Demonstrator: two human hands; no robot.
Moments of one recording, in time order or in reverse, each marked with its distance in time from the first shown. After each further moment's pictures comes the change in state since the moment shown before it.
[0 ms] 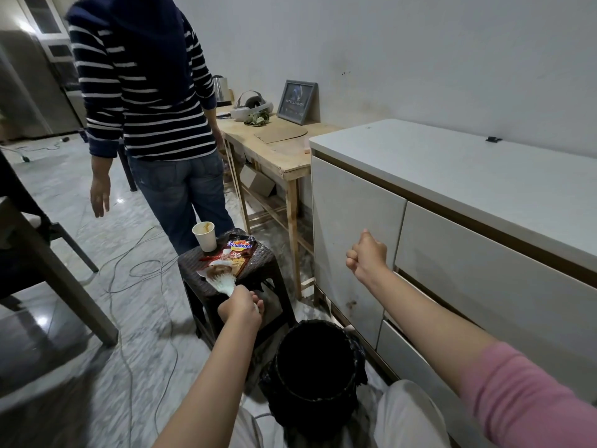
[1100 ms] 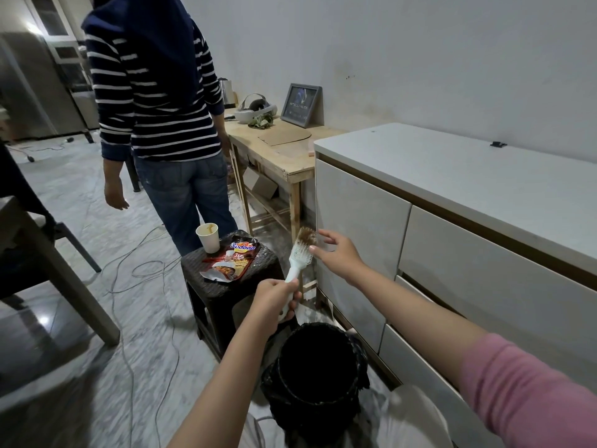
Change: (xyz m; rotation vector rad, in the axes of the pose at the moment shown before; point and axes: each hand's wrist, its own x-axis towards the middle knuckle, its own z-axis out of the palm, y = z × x) left_hand -0.035 -0.003 0.003 0.594 -0.623 0.195; right_hand -0.026 0.009 0.029 -0.840 -0.380 -0.390
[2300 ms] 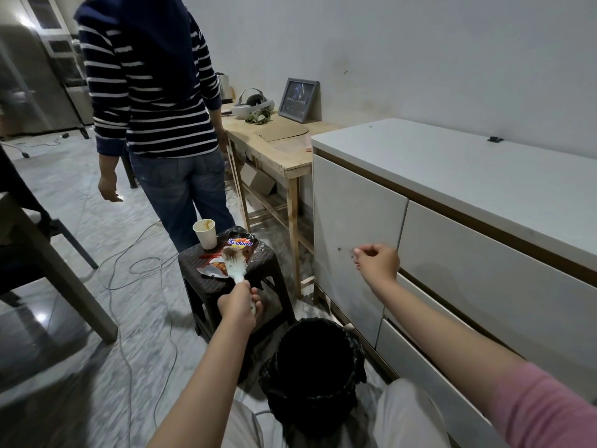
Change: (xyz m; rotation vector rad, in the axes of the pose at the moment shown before) left_hand 0.028 -0.017 -0.033 -0.483 0.438 -0.145; right_hand -0.010 0.052 -0.036 0.126 0.480 0.154
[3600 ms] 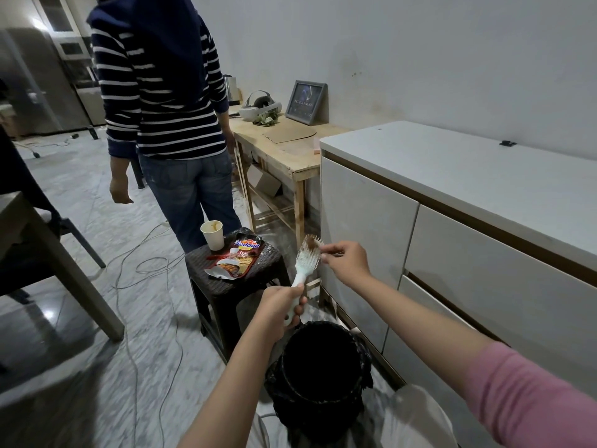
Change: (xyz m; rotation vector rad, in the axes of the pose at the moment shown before) left_hand -0.027 -0.013 0.015 0.410 -0.457 0.007; right_hand -0.018 -0.027 0.048 -0.094 -0.374 -0.211
